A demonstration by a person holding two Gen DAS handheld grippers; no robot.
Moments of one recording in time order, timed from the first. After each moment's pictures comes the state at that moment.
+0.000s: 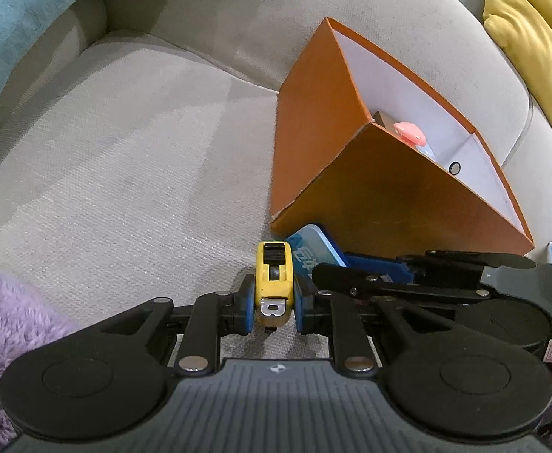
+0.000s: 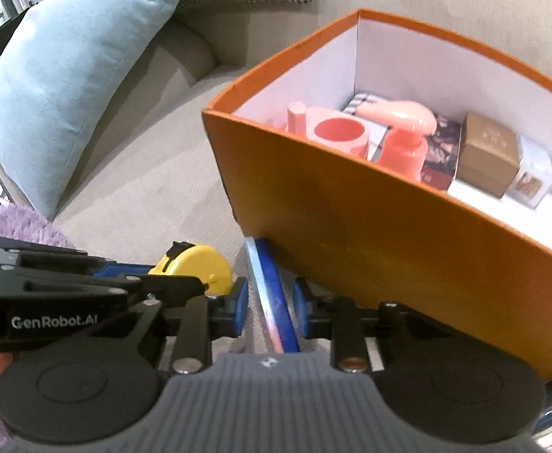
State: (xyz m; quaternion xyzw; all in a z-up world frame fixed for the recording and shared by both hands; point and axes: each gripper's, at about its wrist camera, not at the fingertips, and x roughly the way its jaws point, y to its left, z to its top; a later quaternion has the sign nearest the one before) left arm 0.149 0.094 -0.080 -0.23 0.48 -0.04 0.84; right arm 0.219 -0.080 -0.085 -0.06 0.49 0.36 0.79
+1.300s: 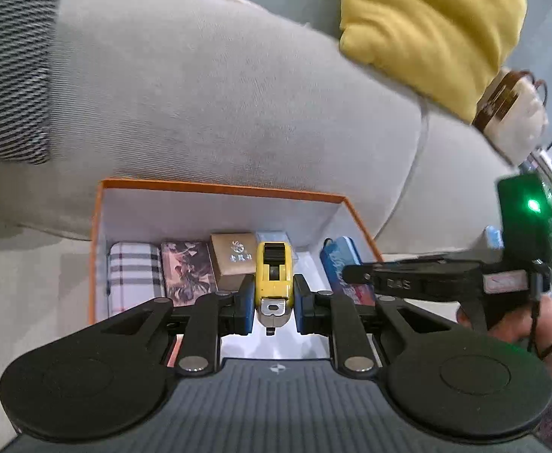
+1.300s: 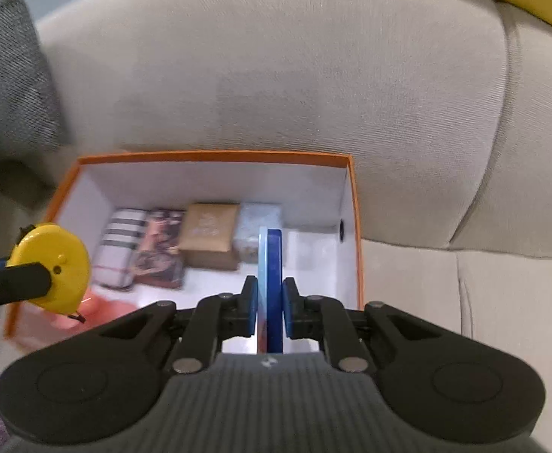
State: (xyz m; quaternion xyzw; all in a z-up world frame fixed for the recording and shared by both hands) left arm 0.291 0.004 0.031 -0.13 0.44 -0.19 0.87; right arm 0.363 -0.220 -0.023 0.00 0.52 0.14 0.84
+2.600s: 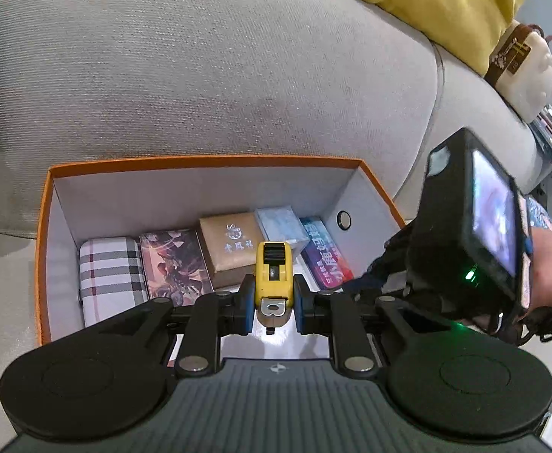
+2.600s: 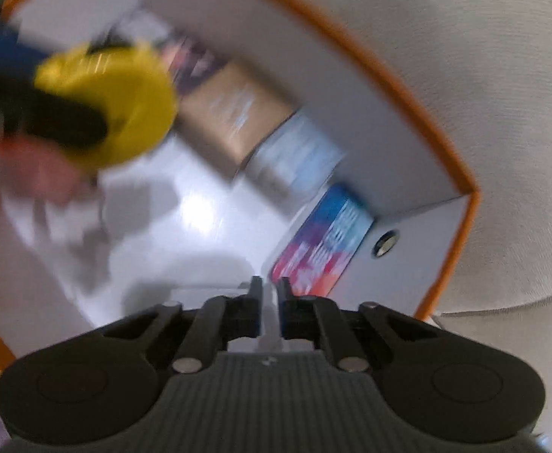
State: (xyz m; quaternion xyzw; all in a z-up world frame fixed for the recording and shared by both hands) left arm 0.328 -0.018 -0.008 -0.09 0.48 -0.21 0.85; right arm 0.386 -0.161 -0.100 -0.34 0.58 0.29 0.68
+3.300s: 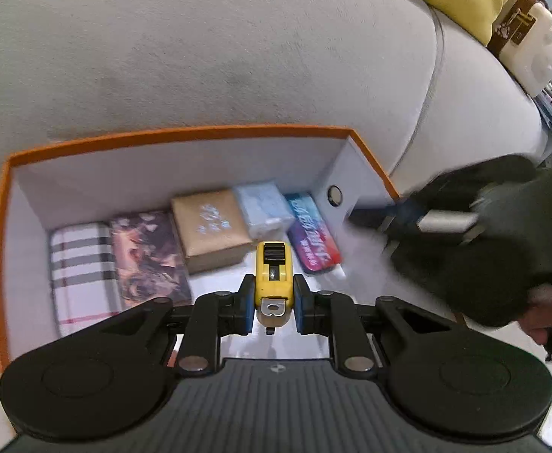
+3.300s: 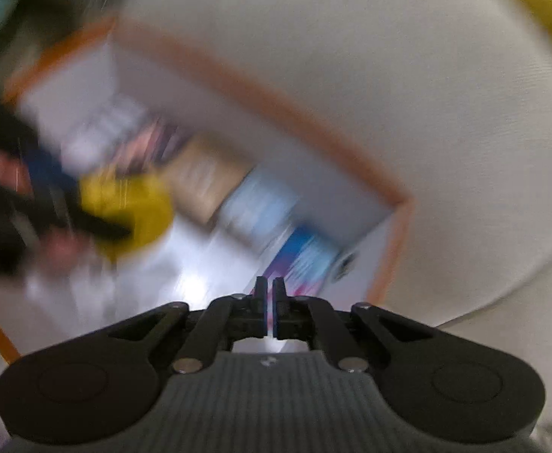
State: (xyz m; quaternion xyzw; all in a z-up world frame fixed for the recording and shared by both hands) left arm 0.337 -0.051 -0.022 -0.07 0.52 -0.22 0.82; right arm 0.364 -0.226 -0.029 -0.19 0.45 0.22 0.85
